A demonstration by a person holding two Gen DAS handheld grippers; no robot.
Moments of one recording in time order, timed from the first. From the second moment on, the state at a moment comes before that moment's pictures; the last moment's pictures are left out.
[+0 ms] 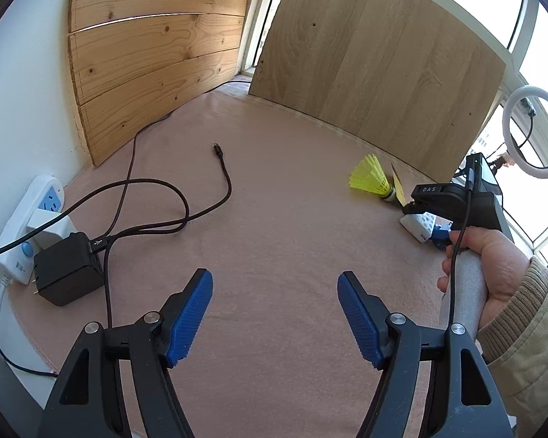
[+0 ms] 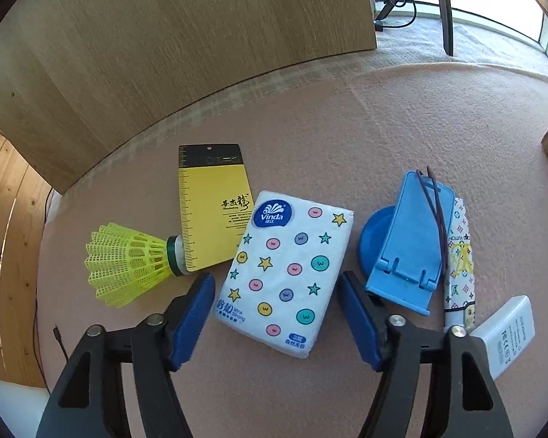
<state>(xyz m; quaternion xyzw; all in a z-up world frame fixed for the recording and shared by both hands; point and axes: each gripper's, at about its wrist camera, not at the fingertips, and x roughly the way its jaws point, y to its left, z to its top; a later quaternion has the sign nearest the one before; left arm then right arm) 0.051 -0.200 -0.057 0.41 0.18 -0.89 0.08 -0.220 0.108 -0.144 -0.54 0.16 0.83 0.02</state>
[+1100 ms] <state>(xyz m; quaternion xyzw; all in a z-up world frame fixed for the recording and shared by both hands) 0.108 0.072 -0.110 0.35 -0.18 -0.77 -0.51 0.051 0.199 -0.135 -0.44 -0.37 0.54 -0.61</state>
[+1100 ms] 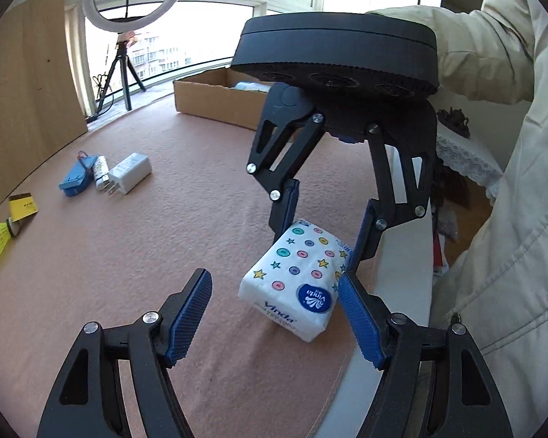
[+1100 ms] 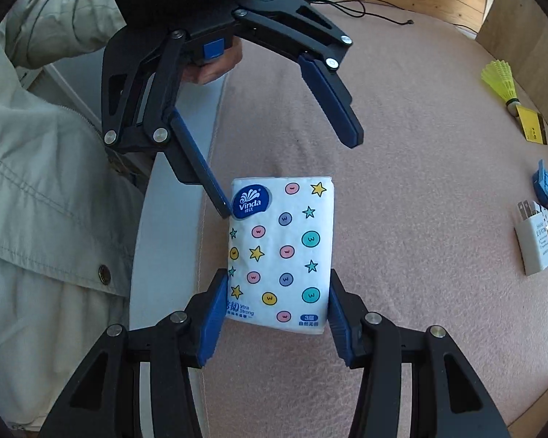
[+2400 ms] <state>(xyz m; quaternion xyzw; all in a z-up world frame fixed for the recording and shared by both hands) 0.006 0.301 -0.027 0.25 -0.31 -0.71 -0.58 0.019 0.378 -0.045 -0.35 -0.44 0.68 -0.47</state>
